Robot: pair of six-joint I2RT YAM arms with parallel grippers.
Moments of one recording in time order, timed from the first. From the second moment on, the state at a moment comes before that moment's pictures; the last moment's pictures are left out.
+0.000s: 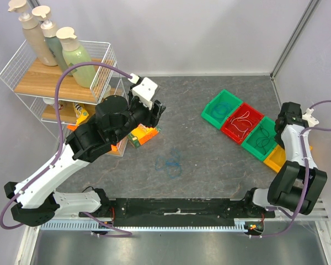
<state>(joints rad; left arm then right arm) -0.96 1.12 1.48 -0.52 -0.31 0.09 -0.35 1.35 1.00 -0.82 0.56 0.59</state>
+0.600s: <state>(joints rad) -0.96 1.12 1.48 -0.52 -0.31 0.09 -0.47 1.54 0.94 -0.64 0.53 0.49</state>
